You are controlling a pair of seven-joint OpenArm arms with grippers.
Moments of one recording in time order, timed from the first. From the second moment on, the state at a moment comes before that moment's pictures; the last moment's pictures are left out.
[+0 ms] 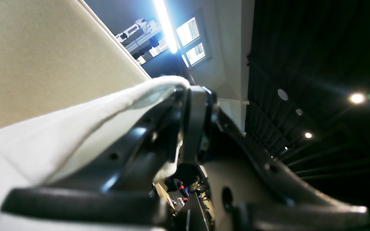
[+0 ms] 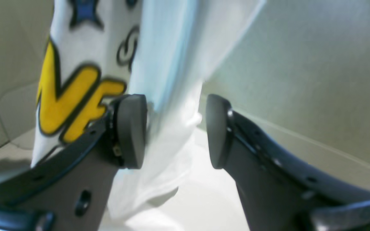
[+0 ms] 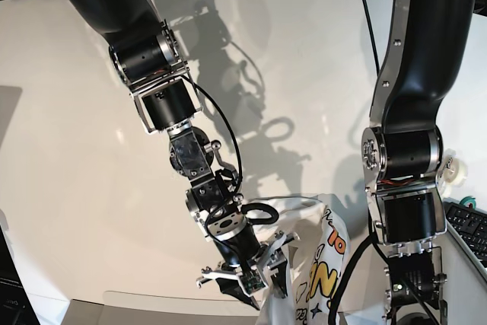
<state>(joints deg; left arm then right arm) -71.0 -4.5 -5.4 53.3 -75.0 -2.2 38.0 41.6 -8.1 -21.5 53.8 -4.0 3.5 2.4</state>
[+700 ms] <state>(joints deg) -71.0 -4.4 -5.4 53.3 -74.9 -2.2 37.9 40.0 -8.0 -21.5 61.0 -4.1 0.7 -0.9</state>
